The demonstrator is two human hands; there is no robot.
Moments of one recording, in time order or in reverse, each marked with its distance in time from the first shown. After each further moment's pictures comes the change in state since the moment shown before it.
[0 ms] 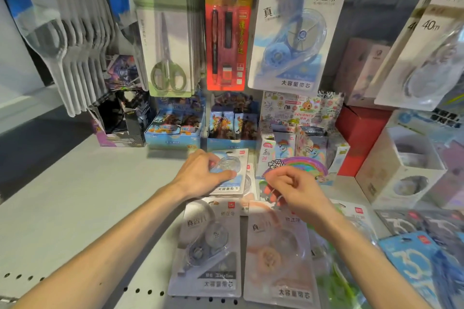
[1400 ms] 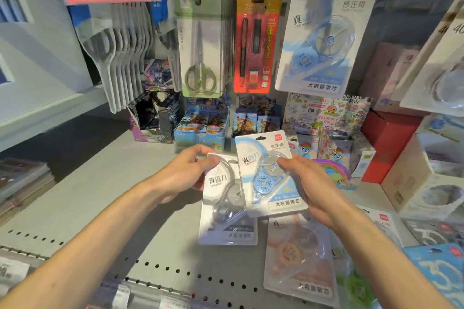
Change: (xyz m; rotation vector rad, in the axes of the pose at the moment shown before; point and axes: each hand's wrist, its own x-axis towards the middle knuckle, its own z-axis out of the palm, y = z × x) left_hand -0.064 -0.004 -0.066 -0.673 -0.053 -0.269; right_hand 0.015 -0.016 0.018 0.354 -0.118 0.077
